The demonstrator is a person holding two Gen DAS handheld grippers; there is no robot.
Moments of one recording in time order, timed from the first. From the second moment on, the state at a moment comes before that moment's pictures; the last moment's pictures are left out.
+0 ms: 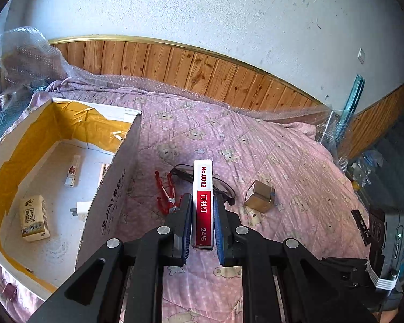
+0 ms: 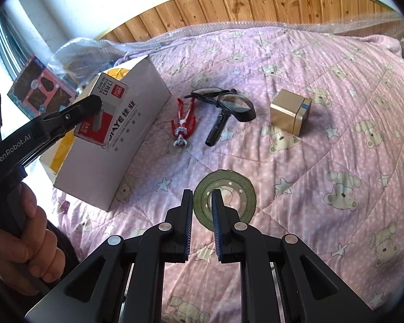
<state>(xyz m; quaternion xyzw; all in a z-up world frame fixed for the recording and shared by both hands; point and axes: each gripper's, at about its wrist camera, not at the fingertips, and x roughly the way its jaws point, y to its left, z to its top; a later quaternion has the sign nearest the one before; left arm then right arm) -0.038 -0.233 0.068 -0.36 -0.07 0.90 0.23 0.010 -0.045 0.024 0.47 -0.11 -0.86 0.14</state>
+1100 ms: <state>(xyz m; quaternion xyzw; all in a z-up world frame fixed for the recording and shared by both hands) -0.028 -0.311 0.097 -0.31 -0.16 0.90 0.24 0.012 -0.132 0.095 0.43 -0.05 -0.88 0.18</state>
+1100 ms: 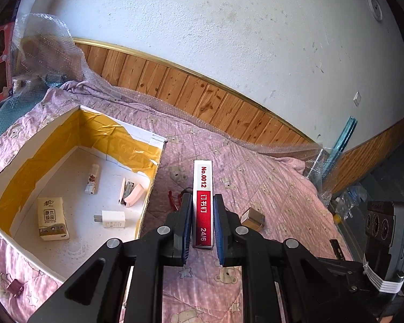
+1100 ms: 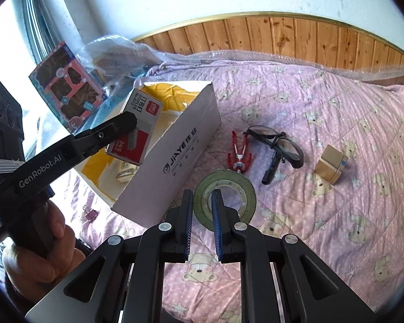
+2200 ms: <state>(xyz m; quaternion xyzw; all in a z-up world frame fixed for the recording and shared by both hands) -0.041 -0.380 0.099 -0.31 -0.23 0.90 0.20 -0.011 -0.206 0.134 0.40 -0.02 -0.89 0.22</state>
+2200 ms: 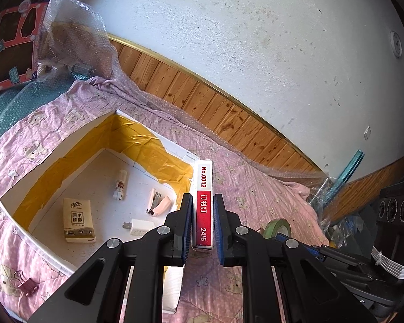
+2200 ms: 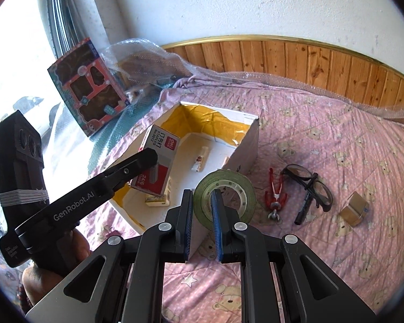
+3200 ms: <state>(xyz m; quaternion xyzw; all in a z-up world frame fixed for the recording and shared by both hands) -0.072 -0.432 0.043 -0.39 -0.28 0.87 0.12 -0.069 -0.288 0.116 0.42 0.04 -0.86 0.28</state>
